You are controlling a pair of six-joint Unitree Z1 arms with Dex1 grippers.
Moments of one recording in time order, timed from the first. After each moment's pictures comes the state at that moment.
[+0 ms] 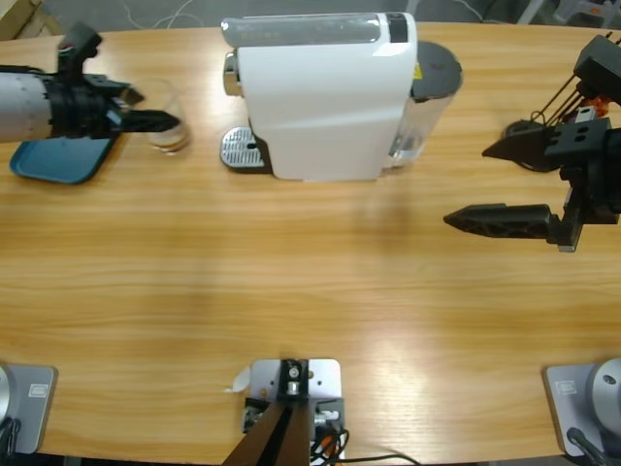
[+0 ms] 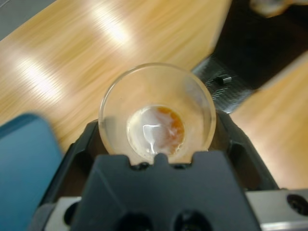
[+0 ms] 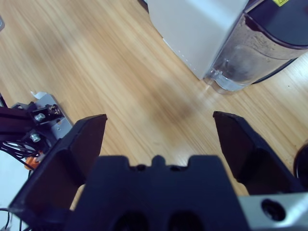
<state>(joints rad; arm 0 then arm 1) -0.37 1.61 -0.66 -0.27 -0.19 0.22 0.67 1.21 -0.88 0.53 0.23 -0.13</state>
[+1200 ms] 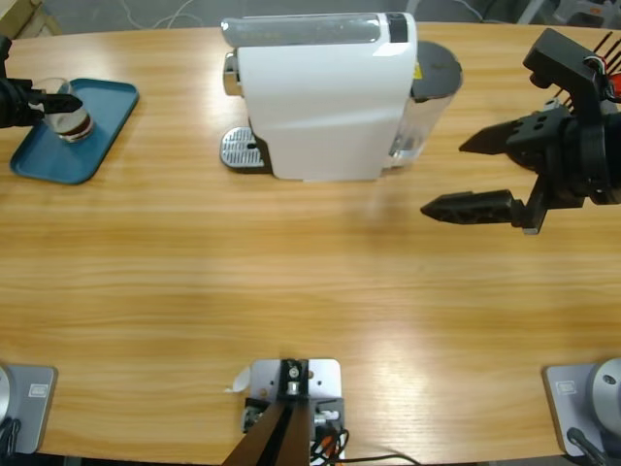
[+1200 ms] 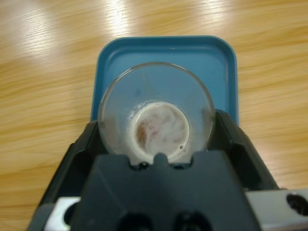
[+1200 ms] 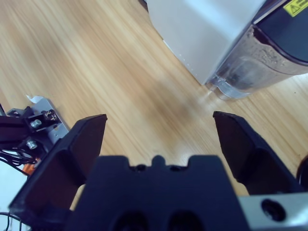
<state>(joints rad) 0.02 1.77 -0.68 -0.36 -0.02 0.17 0.68 1.30 -0.93 0.52 0.23 -0.14</state>
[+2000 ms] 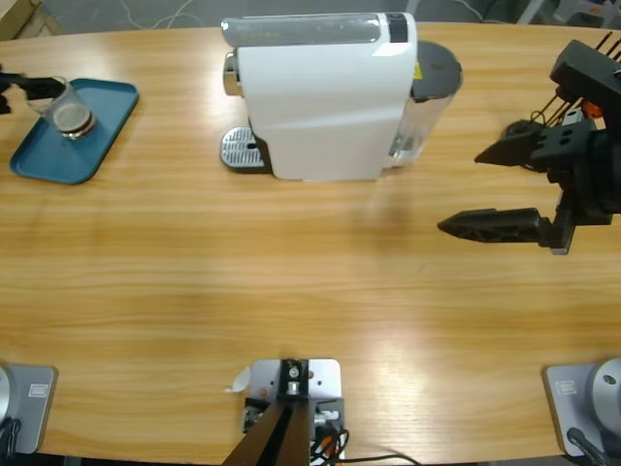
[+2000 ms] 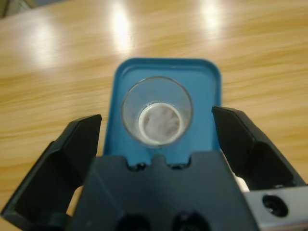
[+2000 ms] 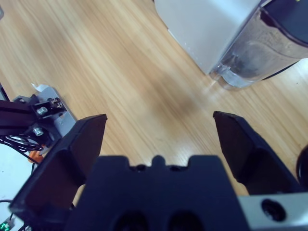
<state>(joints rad) 0.03 1.59 -0.68 -0.24 -0.02 0.14 0.70 1.25 -0.94 0.59 0.22 -0.14</state>
